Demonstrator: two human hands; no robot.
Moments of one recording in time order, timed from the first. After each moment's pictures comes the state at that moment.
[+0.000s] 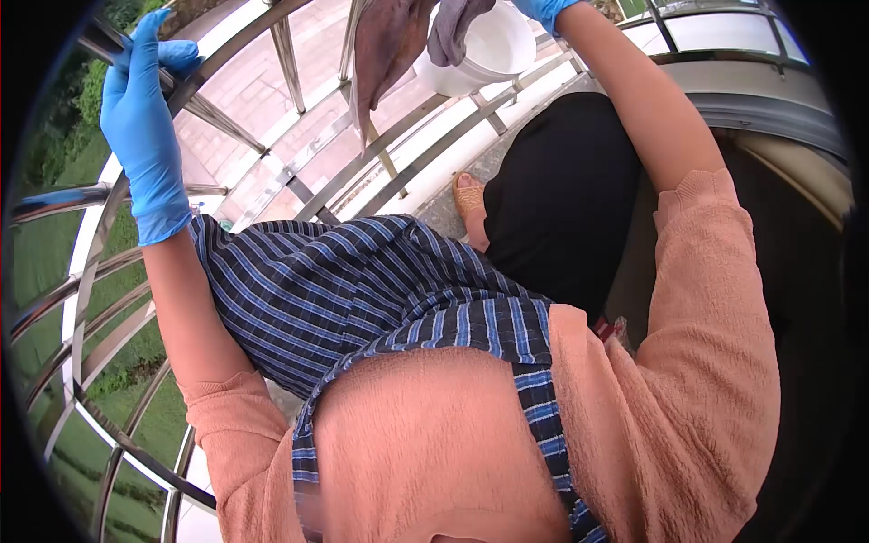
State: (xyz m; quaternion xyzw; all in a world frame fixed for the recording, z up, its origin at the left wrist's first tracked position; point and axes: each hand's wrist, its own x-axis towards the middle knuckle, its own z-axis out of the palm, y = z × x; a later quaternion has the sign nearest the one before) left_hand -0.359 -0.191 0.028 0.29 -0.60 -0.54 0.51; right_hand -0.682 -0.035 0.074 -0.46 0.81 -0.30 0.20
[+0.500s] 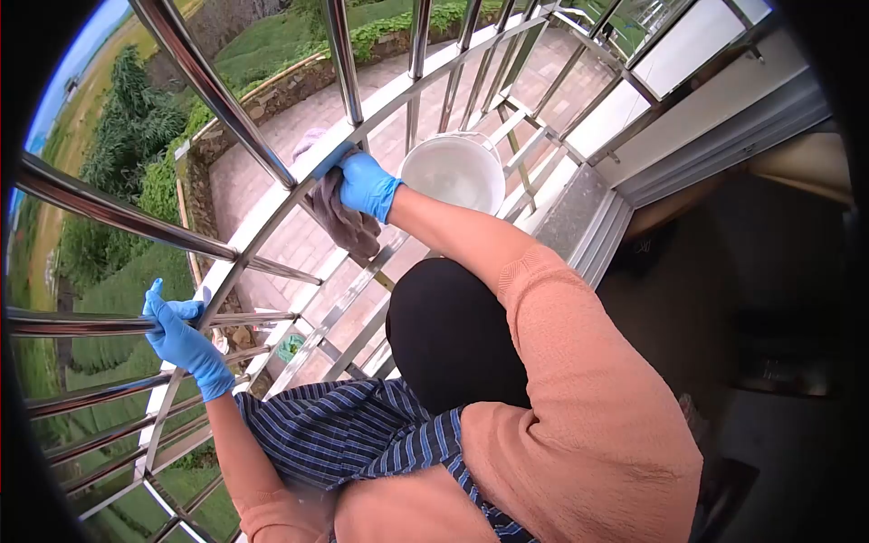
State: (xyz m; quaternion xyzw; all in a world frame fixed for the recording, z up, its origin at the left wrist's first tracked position) left_hand -0.373 -0.178 0.044 0.38 -0.57 -0.41 0.60; right_hand -0.680 -0.110 -0.033 0.06 0.18 -0.80 0.56
